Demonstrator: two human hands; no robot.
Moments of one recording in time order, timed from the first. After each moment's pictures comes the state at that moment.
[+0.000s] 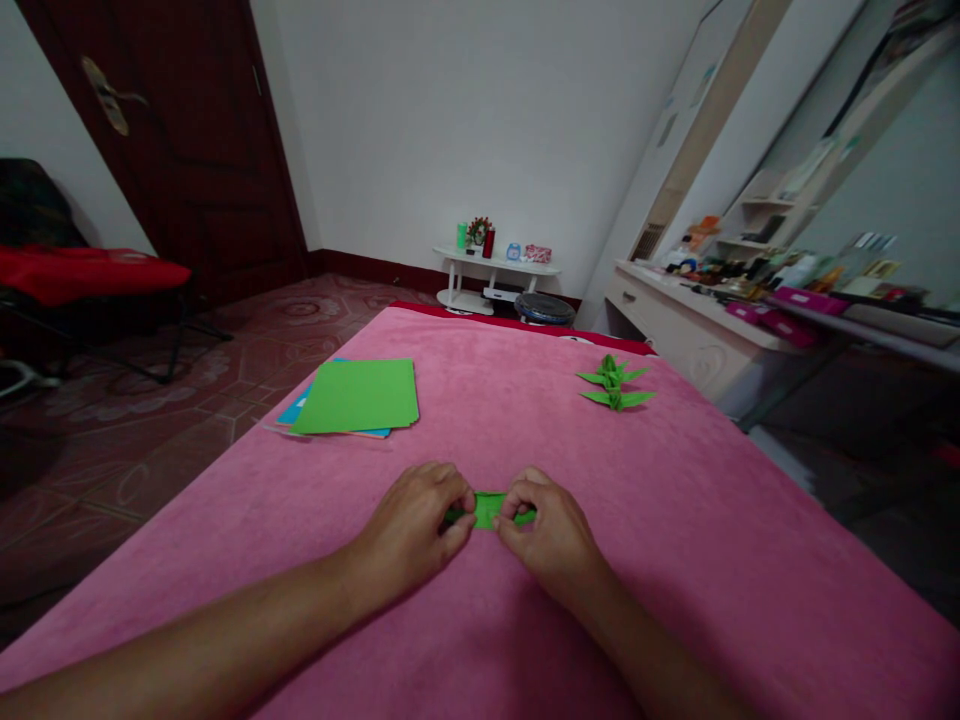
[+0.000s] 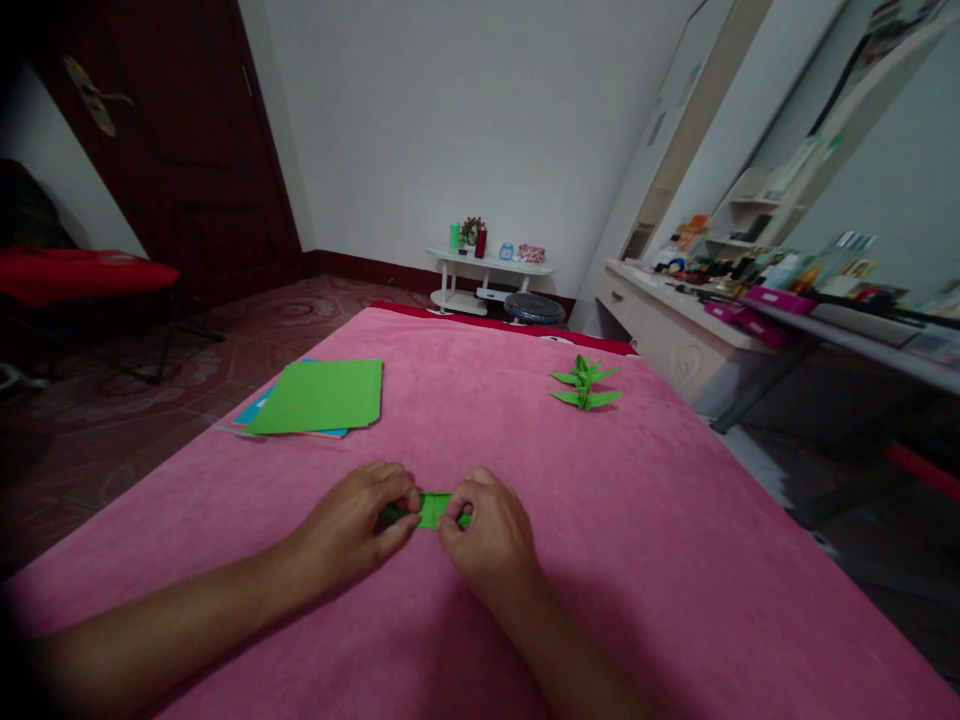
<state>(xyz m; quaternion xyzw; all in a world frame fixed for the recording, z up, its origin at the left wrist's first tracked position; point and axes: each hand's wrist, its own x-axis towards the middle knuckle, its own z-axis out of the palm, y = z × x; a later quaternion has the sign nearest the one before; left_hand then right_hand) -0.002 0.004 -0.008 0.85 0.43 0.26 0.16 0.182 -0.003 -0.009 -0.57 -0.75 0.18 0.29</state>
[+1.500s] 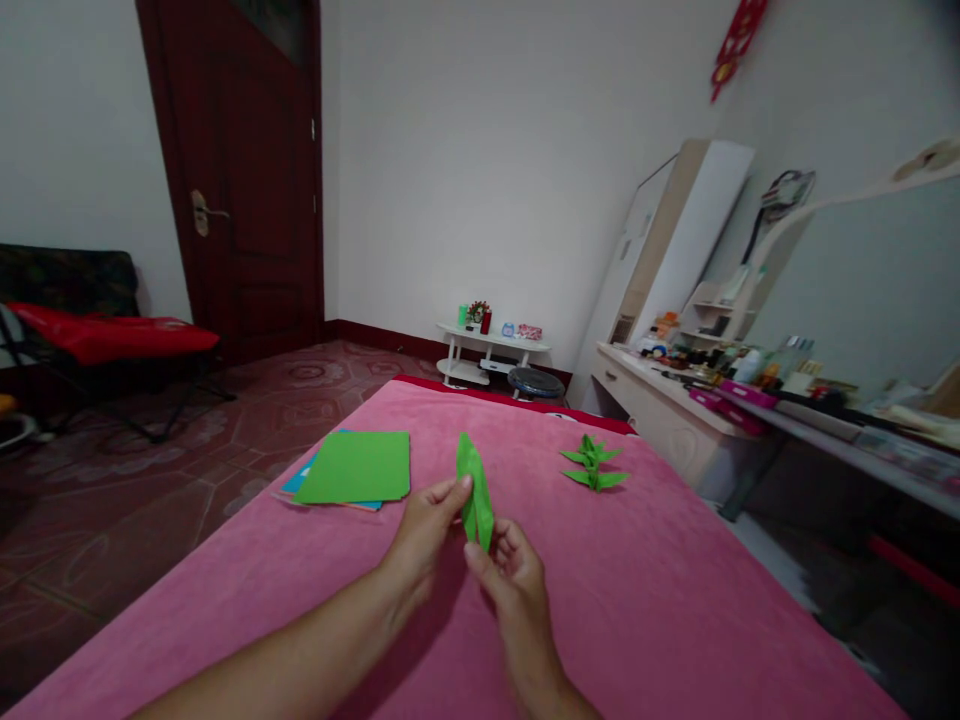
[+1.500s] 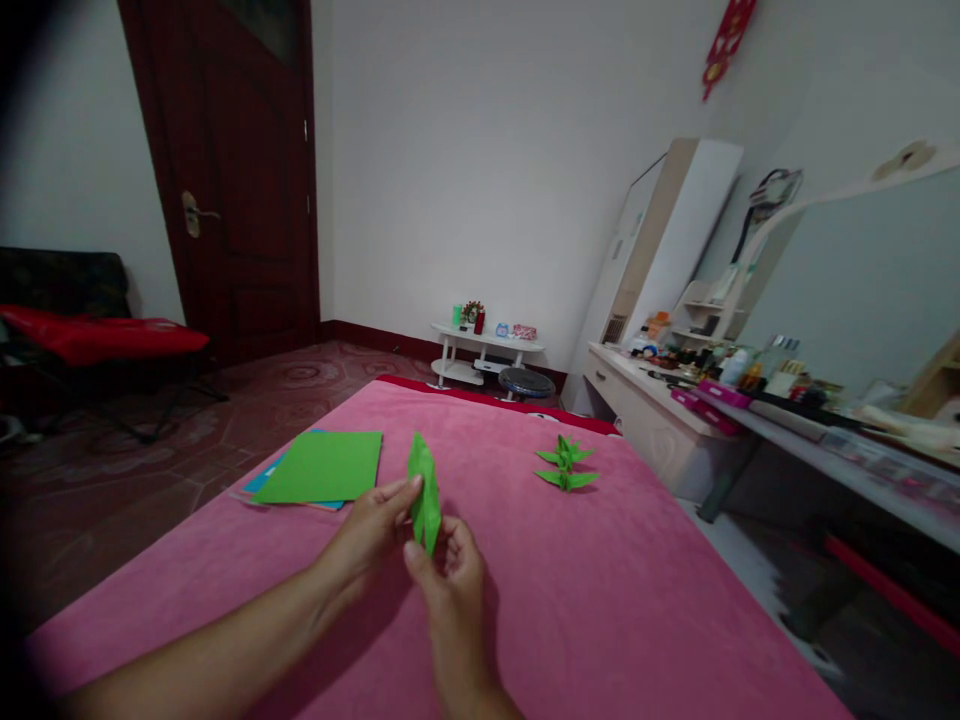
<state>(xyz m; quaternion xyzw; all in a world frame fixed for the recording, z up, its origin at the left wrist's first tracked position) 0.045 0.037 0.036 0.36 0.32 0.58 0.66 0.150 -0.003 0.013 -0.37 -0.49 0.50 0.61</state>
